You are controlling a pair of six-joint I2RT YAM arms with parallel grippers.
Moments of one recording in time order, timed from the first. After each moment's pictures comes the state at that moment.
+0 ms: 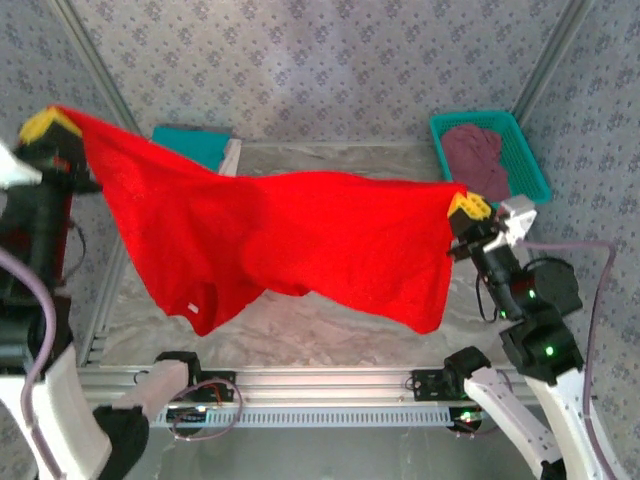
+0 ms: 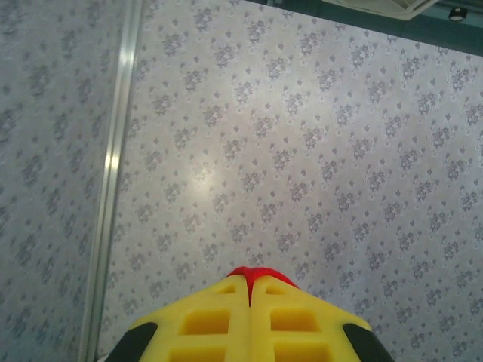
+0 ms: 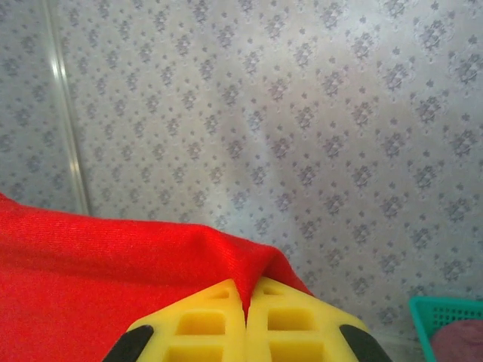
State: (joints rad) left arm -0.05 1.03 2.04 -0.75 -0.07 -0.21; right arm 0.41 0.52 0.95 -0.19 0.05 0.05
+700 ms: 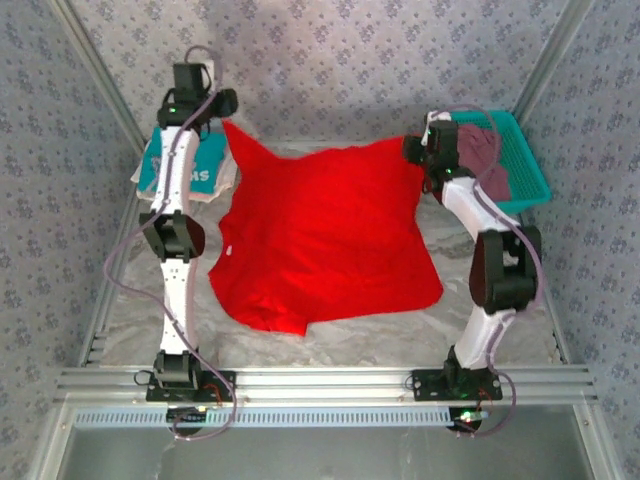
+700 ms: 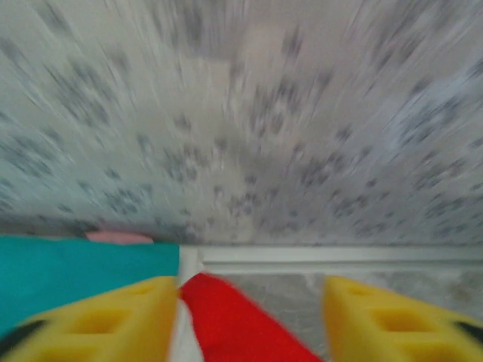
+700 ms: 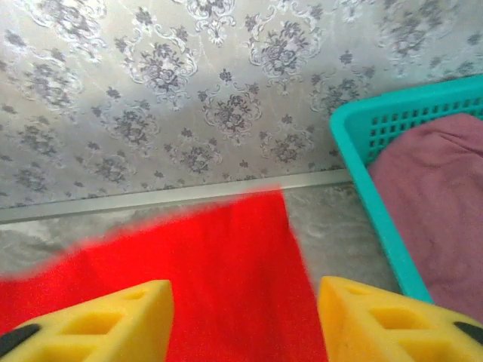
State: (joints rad) left arm -0.07 2.56 2.89 -0.85 0.09 -0.15; right arm 0.12 1.85 1.46 -0.03 0.09 0.19
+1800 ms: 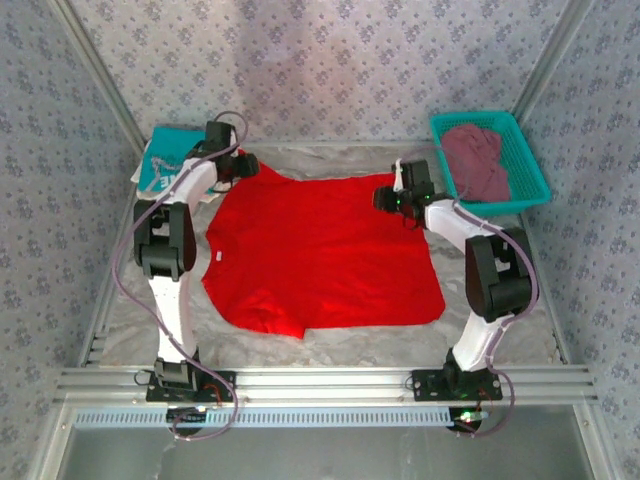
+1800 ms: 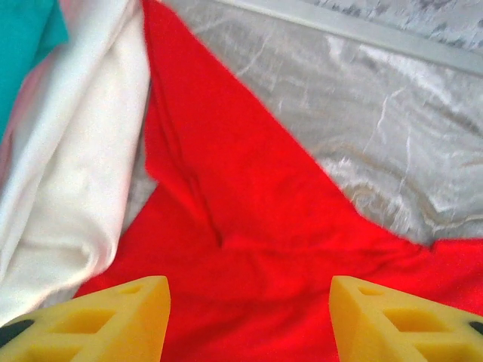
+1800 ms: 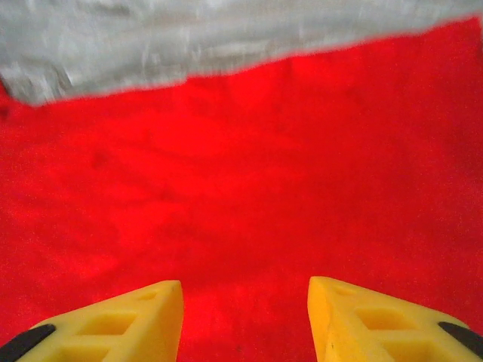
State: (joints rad) left arm -0.15 2.20 1.86 -0.51 0.11 -0.34; right arm 0.25 1.77 1.15 -0.17 -0.11 0.27
